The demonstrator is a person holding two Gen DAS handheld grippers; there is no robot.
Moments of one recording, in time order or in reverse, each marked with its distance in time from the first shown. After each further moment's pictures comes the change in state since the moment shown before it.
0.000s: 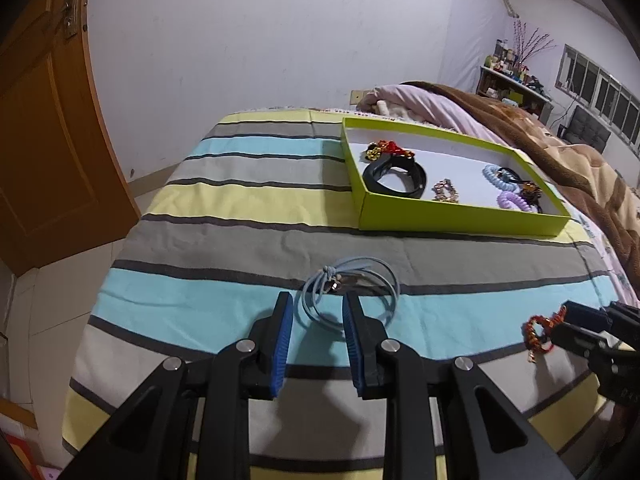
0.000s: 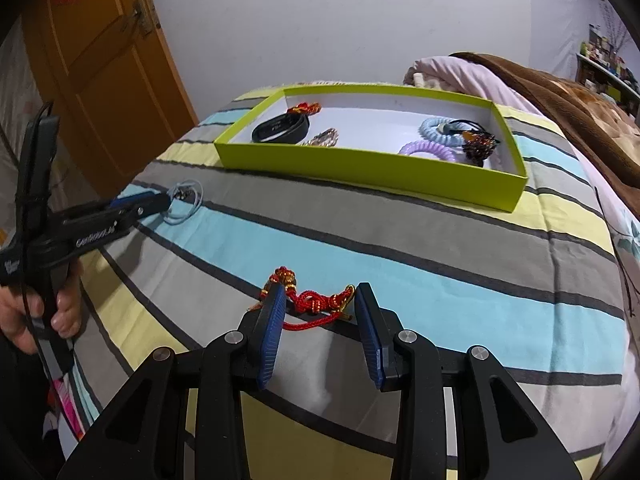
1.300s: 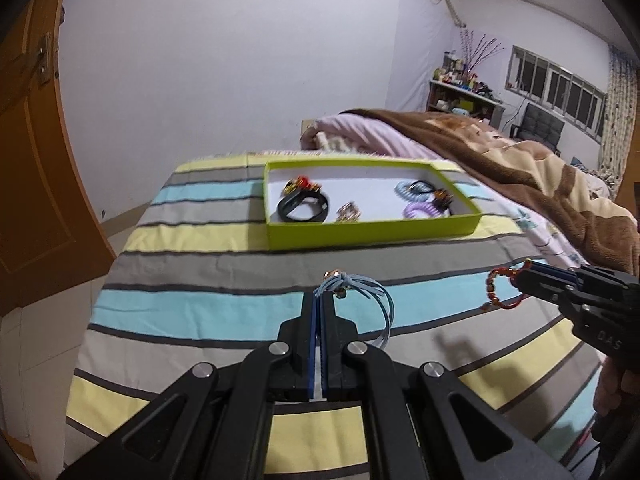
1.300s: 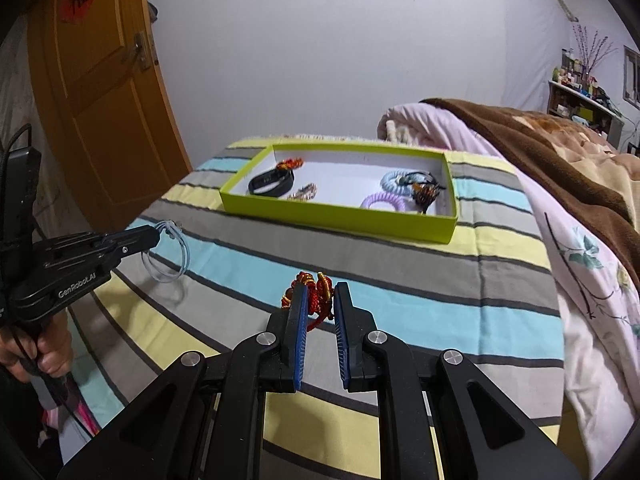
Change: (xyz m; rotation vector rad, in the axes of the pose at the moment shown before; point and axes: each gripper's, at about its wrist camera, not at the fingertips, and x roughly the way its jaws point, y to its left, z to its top) left arm -0.072 -0.047 -0.004 0.103 -0.116 -0.130; right arm -0.081 0.003 -0.002 0.017 -0.180 -0.085
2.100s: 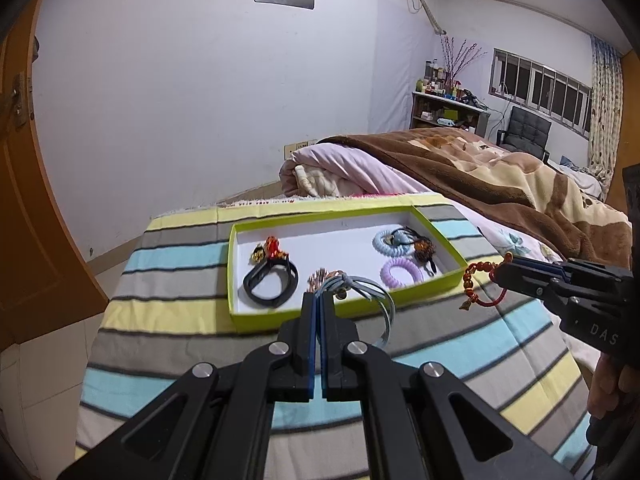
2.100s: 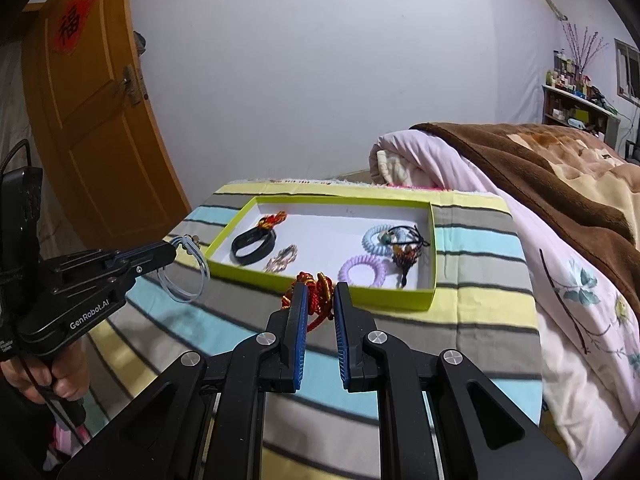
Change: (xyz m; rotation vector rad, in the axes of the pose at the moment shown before) left arm 0.024 -0.030 0.060 0.059 -0.060 -0.021; right arm 0.013 -0.034 0.057 0.046 -0.055 0.020
